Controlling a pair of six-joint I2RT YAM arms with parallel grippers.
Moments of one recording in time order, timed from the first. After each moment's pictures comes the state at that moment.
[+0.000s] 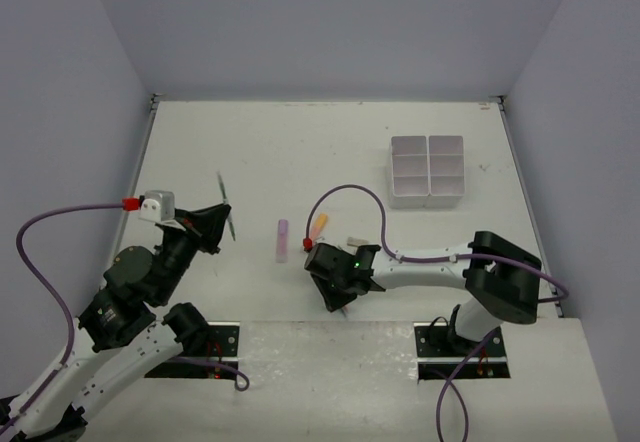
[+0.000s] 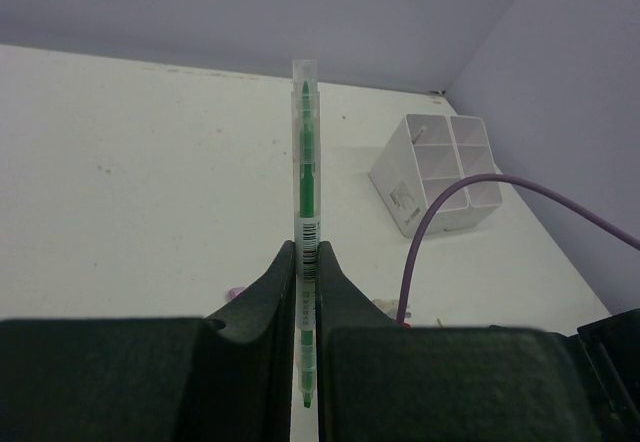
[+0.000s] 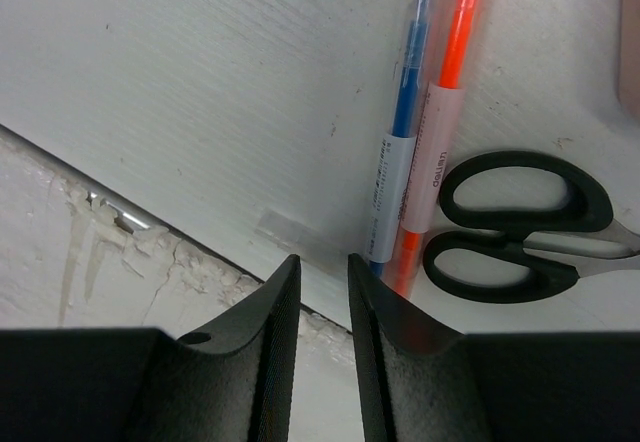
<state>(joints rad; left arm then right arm) -0.79 0.29 0.69 -0.38 -0.41 -0.40 1.22 1.60 0.87 -0.49 0.02 0.70</state>
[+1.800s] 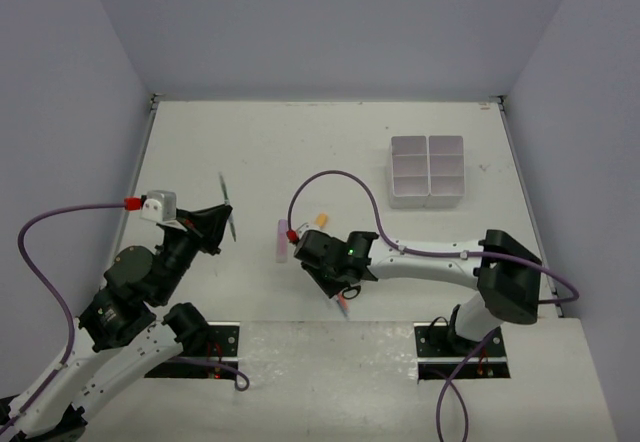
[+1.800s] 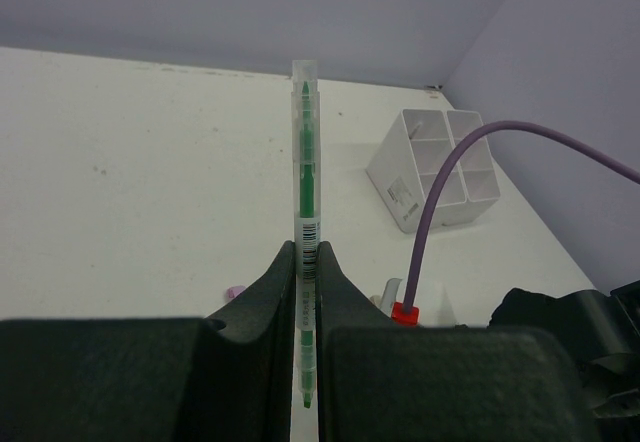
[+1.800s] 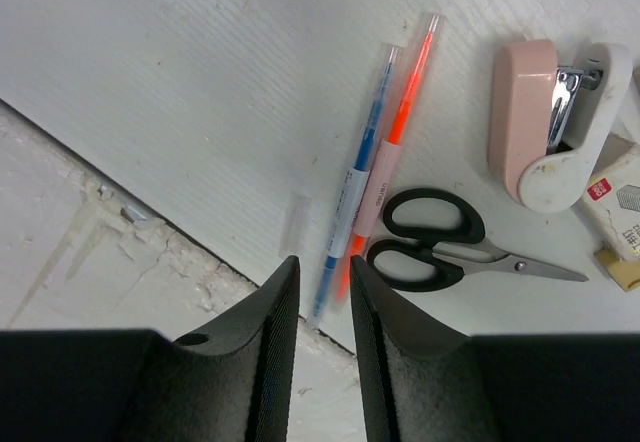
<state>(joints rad) -0.79 0.29 0.69 -0.38 -0.40 -0.39 1.22 1.60 1.07 -0.68 0.13 0.46</state>
